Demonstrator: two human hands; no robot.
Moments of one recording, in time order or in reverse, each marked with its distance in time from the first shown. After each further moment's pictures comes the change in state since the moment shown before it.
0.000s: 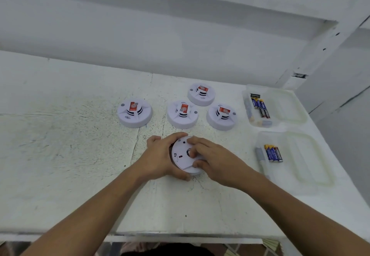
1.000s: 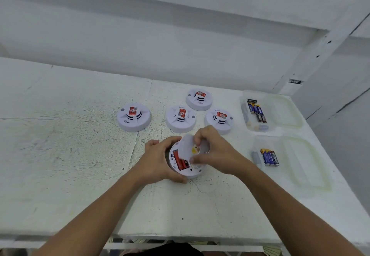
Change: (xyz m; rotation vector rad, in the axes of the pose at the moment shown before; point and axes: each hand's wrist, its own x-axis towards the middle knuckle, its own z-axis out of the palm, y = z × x) left_hand -0.005 -0.001 0.002 -0.076 0.033 -0.096; right_hand 0.011 0.006 -0.018 0.503 0.104 0.135
